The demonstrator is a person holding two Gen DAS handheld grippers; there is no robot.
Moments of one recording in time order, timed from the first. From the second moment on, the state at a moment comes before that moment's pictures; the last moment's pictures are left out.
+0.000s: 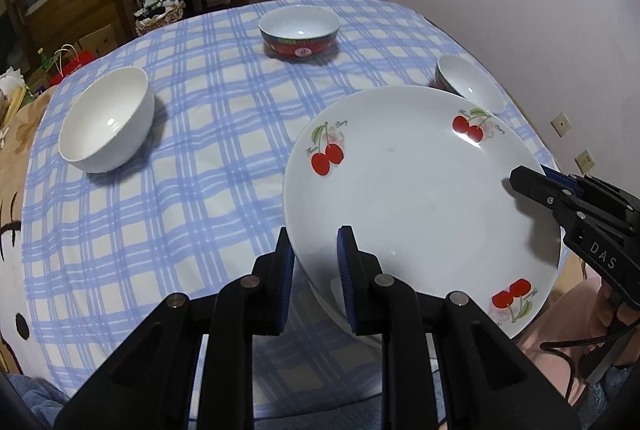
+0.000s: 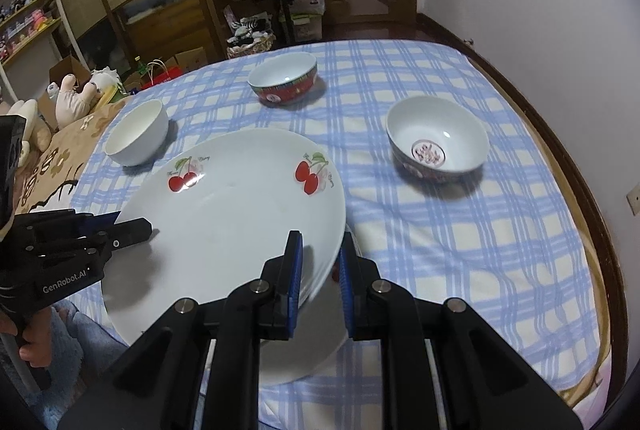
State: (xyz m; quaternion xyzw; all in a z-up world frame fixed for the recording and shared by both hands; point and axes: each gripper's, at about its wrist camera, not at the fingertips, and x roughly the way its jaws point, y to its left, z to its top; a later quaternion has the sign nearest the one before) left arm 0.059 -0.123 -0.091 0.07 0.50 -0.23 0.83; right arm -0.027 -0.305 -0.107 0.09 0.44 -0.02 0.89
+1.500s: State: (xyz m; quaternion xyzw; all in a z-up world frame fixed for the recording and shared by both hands) left arm 0.068 -0.140 -0.140 0.11 0.57 -0.21 0.79; right arm -0.015 -0.305 -0.154 0.10 0.51 -0.04 0.85
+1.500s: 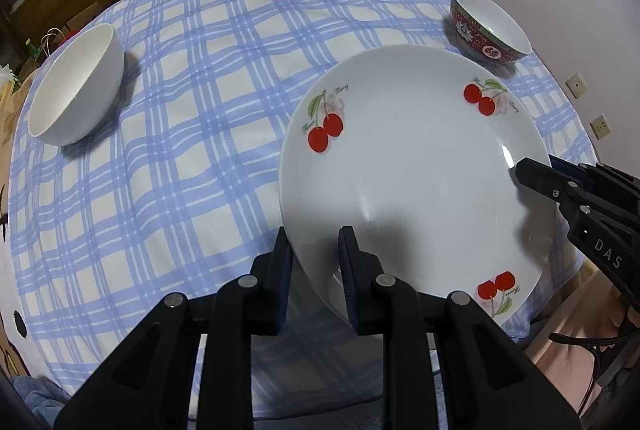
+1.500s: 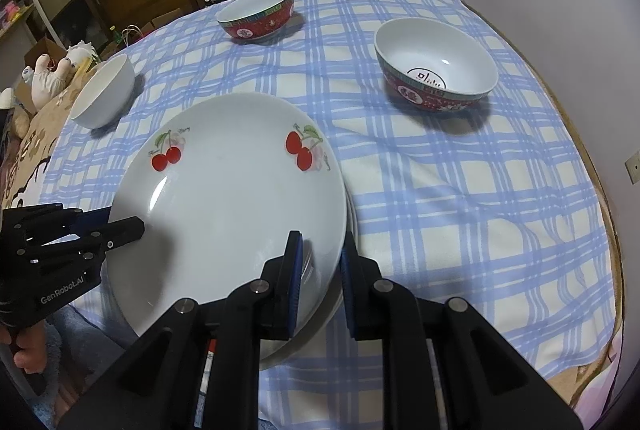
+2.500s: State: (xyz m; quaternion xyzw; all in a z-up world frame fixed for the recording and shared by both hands) left arm 0.063 -0.138 -0.141 0.11 0.56 -0.22 0.79; right arm -0.013 -0.298 -0.157 0.07 0.53 -0.07 0.84
